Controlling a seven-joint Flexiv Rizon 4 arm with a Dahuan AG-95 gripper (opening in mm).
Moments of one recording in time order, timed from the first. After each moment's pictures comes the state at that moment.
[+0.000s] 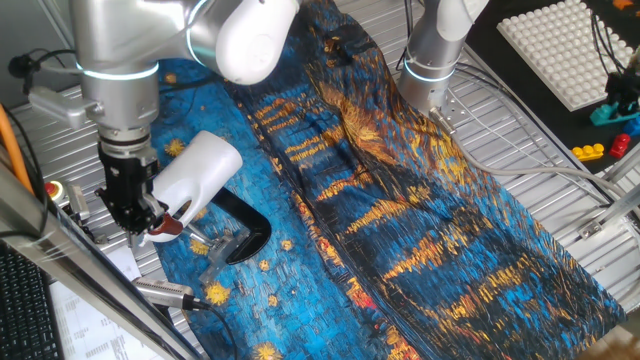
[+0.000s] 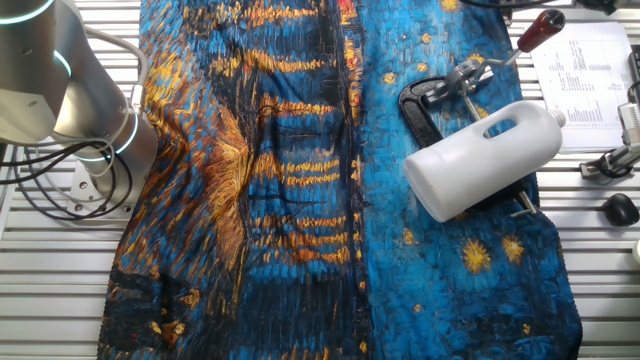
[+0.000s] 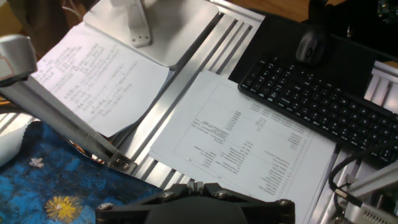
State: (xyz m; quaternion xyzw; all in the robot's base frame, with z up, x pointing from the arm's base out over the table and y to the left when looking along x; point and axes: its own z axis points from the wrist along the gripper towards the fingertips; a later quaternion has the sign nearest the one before) arm 0.763 0.171 0.250 -0.27 0.93 0.10 0.21
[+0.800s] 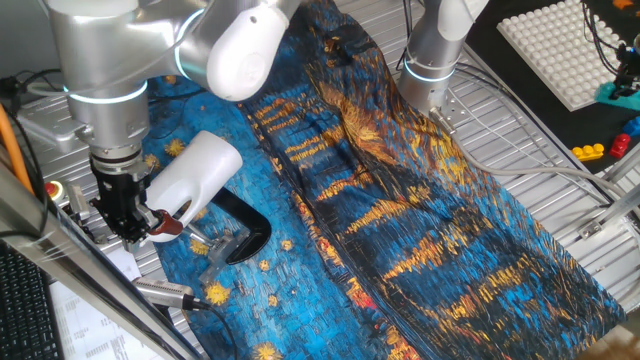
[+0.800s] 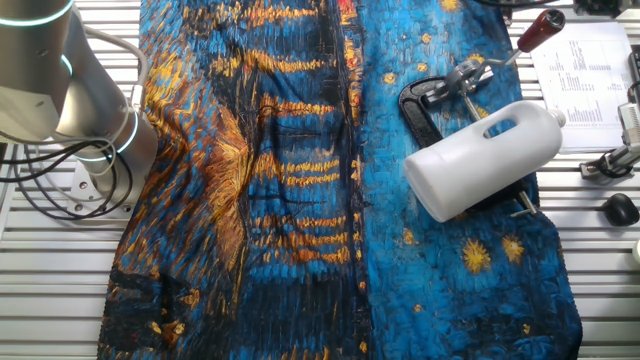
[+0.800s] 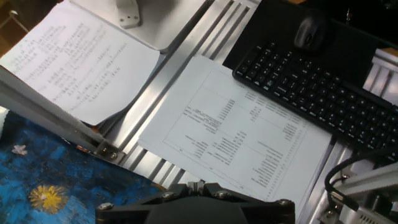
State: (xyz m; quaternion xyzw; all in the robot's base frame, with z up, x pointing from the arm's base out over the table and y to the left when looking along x) arm 0.774 0.166 0.234 -0.28 0.94 0.08 0.18
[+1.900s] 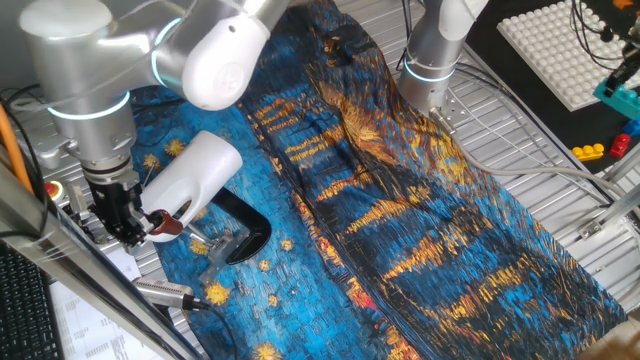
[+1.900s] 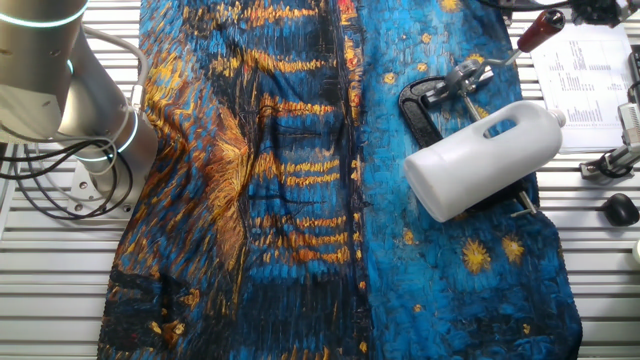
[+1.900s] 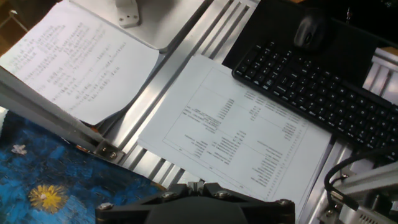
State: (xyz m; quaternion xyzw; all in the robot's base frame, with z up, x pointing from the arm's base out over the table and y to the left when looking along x) arm 0.777 0.163 0.219 -0.27 0.95 0.08 0.13
